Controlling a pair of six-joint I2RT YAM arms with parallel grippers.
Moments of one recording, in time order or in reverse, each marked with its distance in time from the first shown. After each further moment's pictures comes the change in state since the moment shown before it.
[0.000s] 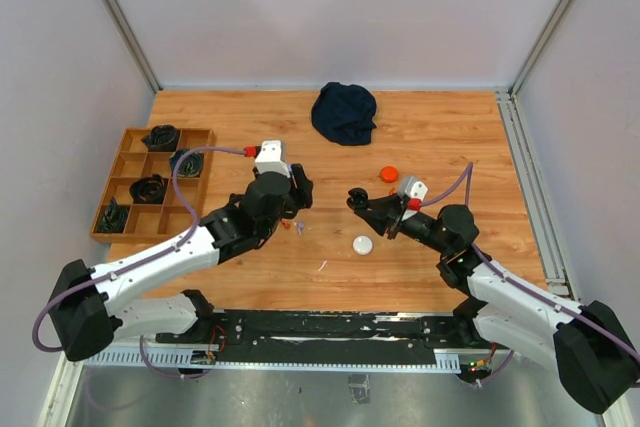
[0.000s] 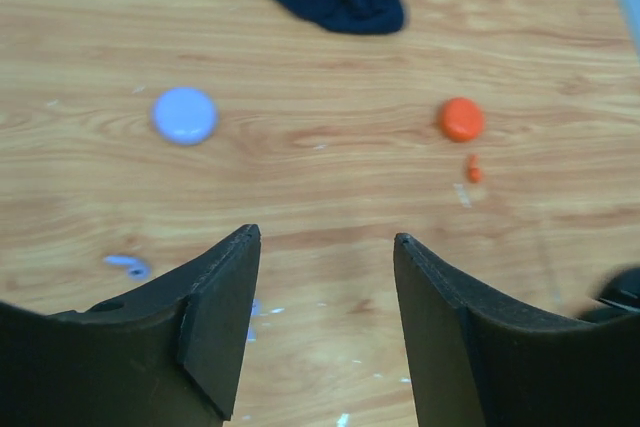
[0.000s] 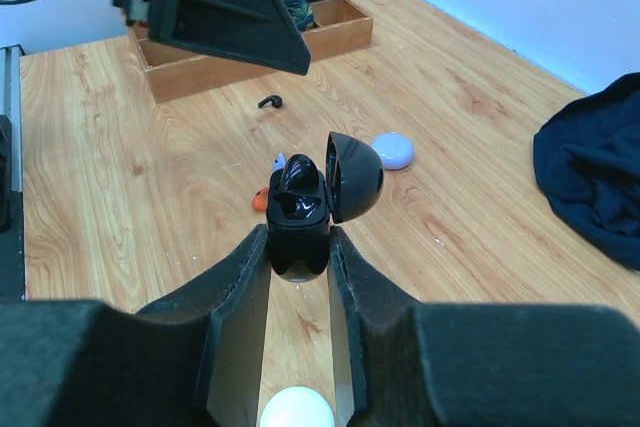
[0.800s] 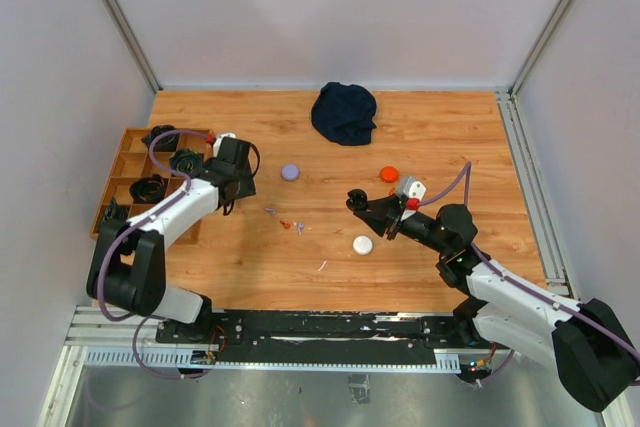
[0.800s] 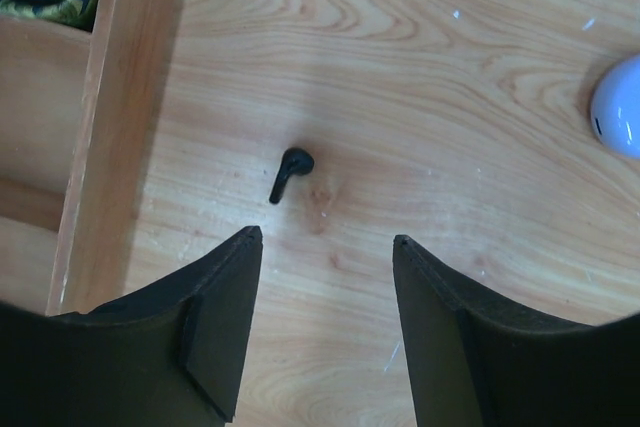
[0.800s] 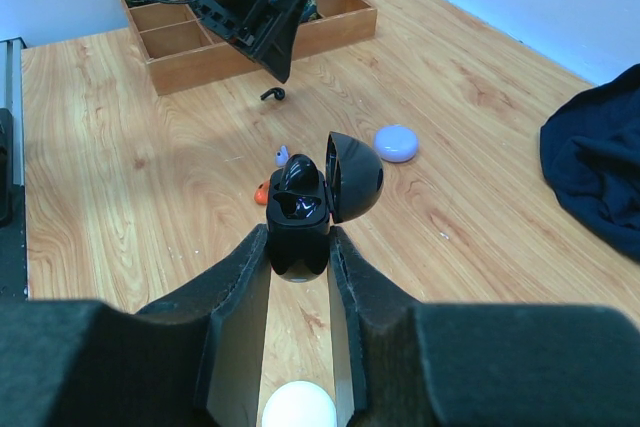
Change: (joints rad) left arm 0.617 0.287 0.071 -0.340 0.186 0.112; right arm 0.000 0.015 0.000 -0.004 -0.006 0.000
